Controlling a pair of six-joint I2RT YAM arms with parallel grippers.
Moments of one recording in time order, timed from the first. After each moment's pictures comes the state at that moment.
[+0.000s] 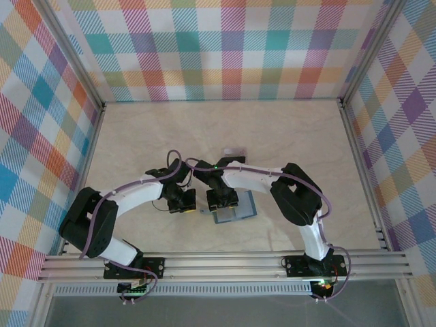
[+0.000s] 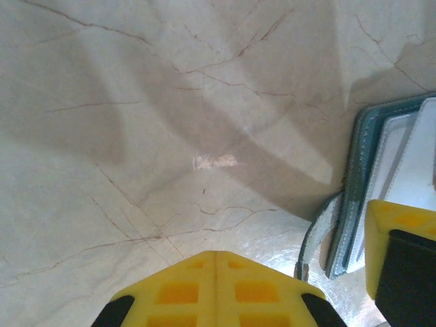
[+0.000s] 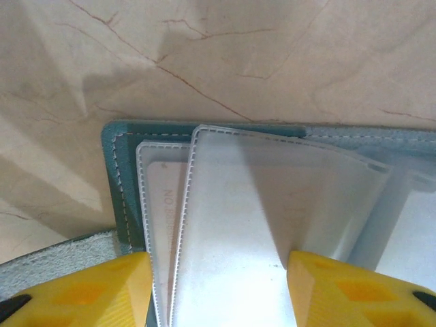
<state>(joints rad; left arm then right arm) -0.53 1.48 0.79 -0.64 0.31 -0.68 0.98 2.04 1.48 -1.00 -0.03 0.73</state>
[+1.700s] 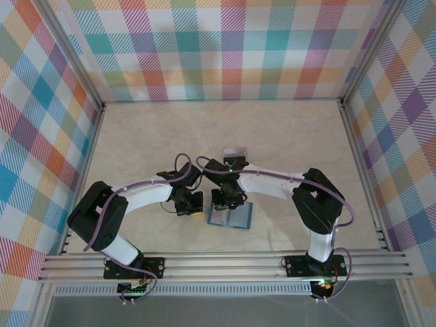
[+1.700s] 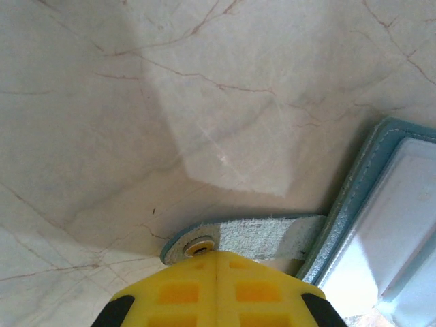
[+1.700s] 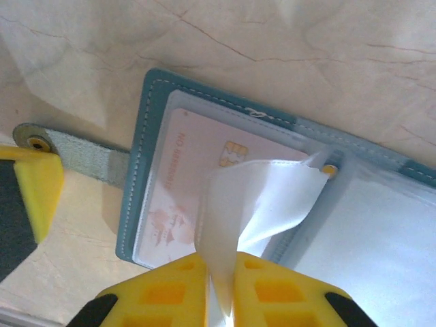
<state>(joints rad) -0.63 1.57 0.80 -0.57 0.27 -0.79 0.96 1.83 1.29 -0.87 -0.12 0.79</state>
